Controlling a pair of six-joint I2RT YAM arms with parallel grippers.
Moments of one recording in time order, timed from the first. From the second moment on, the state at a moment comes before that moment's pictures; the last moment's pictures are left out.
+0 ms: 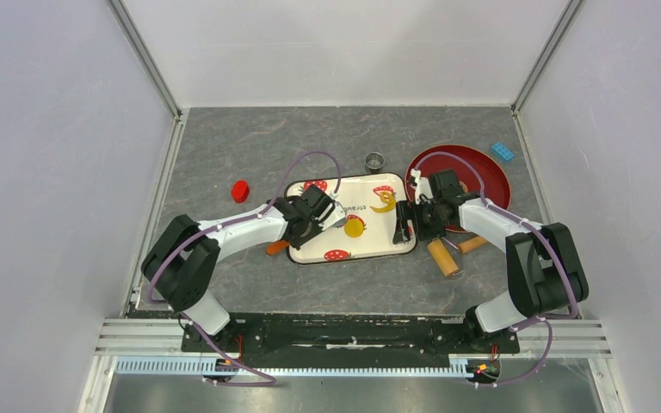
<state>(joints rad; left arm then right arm) -0.74 1.61 0.95 -0.55 -0.25 0.33 0.26 1.51 0.79 -0.43 -0.37 0.11</state>
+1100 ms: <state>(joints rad) -0.78 1.59 0.95 -0.59 -0.22 0.33 0.26 1.51 0.77 -0.37 -0.42 0.13</state>
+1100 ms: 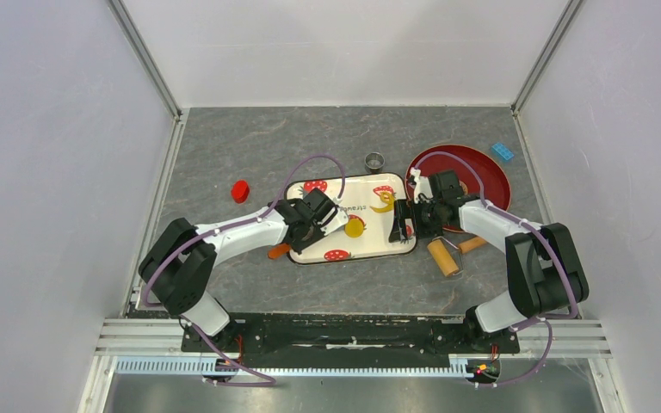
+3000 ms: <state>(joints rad) -0.79 1.58 0.99 -0.50 0.06 0.26 0.27 1.32 0.79 -0.41 -0.36 0.14</state>
